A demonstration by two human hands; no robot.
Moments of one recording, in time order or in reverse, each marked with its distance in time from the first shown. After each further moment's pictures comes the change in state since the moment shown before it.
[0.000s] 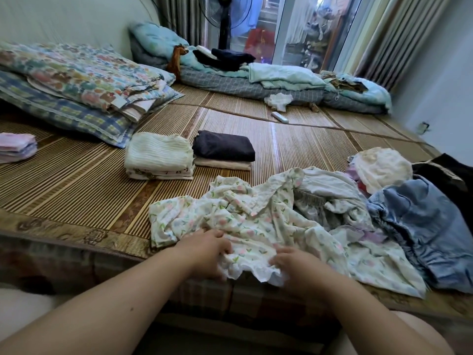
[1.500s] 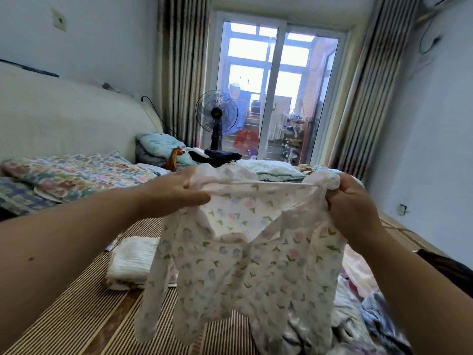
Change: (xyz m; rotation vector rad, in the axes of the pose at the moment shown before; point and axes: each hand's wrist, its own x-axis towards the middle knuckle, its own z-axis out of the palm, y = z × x) left_hand -0.061 -0.003 -0.299 -0.421 0.586 0.138; right_hand -0.038 -0.026 -0.278 0.725 1.170 -0.143
